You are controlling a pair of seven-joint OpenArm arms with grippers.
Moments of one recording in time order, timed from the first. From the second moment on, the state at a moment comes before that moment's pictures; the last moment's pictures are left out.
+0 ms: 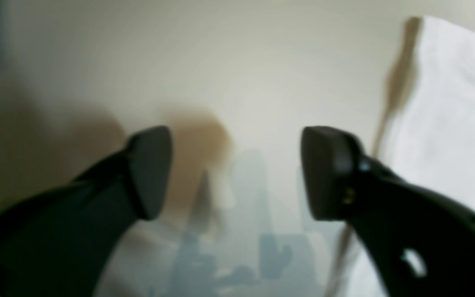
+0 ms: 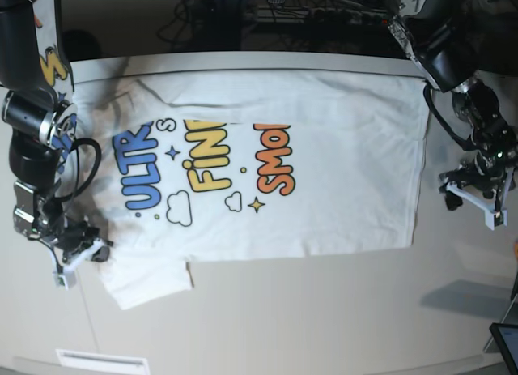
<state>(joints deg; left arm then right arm) -12.7 -18.1 -38.4 76.8 -2.3 -24.3 48.6 40.6 15.9 22.3 19.3 -0.6 34.6 -23.2</state>
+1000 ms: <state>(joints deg) -34.9 -18.3 -30.1 39.6 -2.9 -18.5 38.9 40.5 16.1 22.3 19.3 -0.4 35.0 -23.5</state>
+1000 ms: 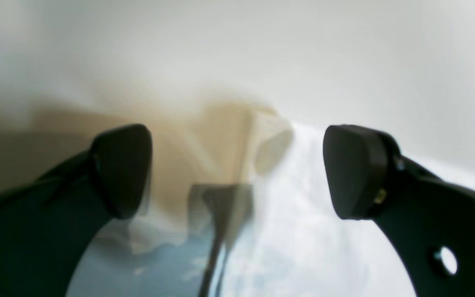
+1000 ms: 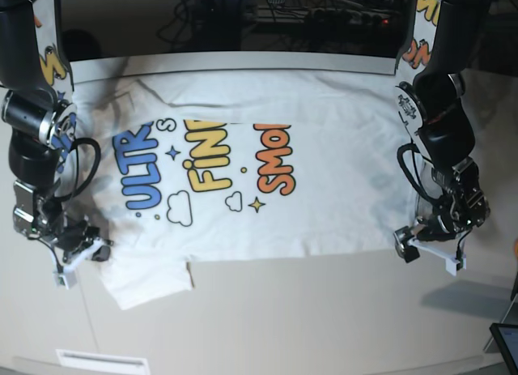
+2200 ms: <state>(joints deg) -36.3 -15.3 -23.8 35.1 -3.3 -18.6 34.5 40.5 16.7 22.3 19.2 -0.4 35.4 -23.9</state>
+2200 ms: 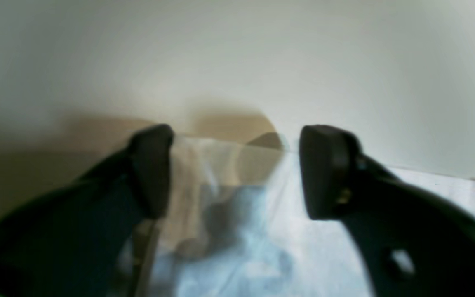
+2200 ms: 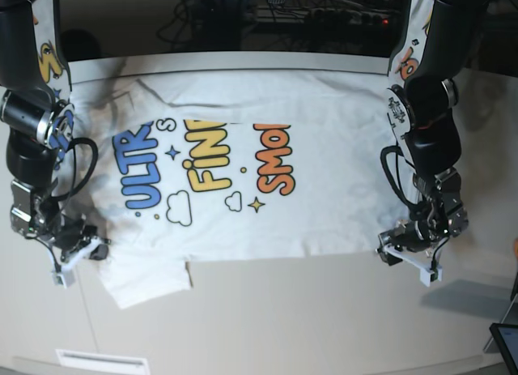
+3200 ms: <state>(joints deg) -29.3 -13.7 -23.7 58.9 -3.5 -19.1 46.5 34.5 16.2 22.3 30.2 -2.1 35.0 -22.5</state>
